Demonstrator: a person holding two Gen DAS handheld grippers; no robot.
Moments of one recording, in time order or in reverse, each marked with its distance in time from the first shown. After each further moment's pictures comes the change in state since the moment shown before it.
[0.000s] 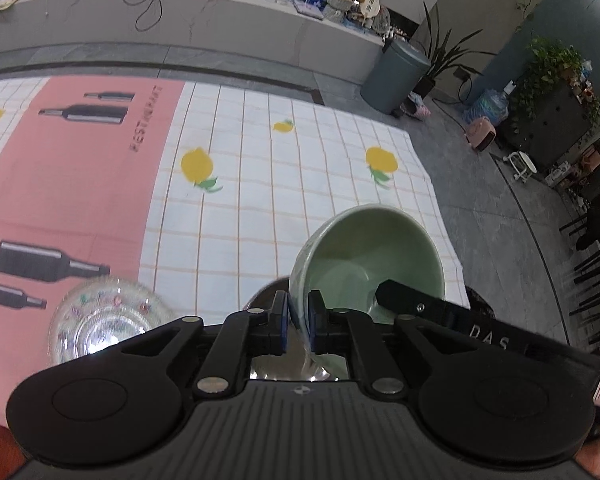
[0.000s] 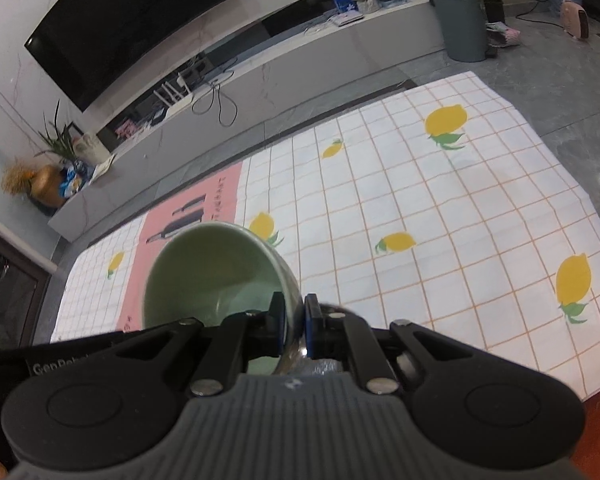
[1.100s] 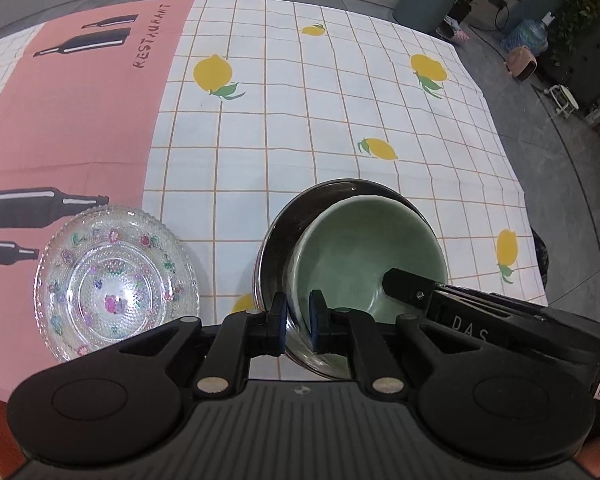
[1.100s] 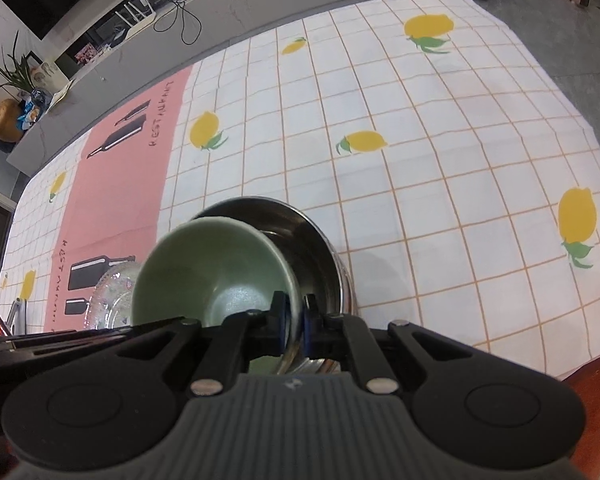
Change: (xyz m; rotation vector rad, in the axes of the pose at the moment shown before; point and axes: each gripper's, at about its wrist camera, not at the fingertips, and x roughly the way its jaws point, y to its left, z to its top) left arm 0.069 0.006 -0.028 0.045 0.209 0.132; right arm 0.072 -0.029 -0.033 -0.033 0.223 -0.119
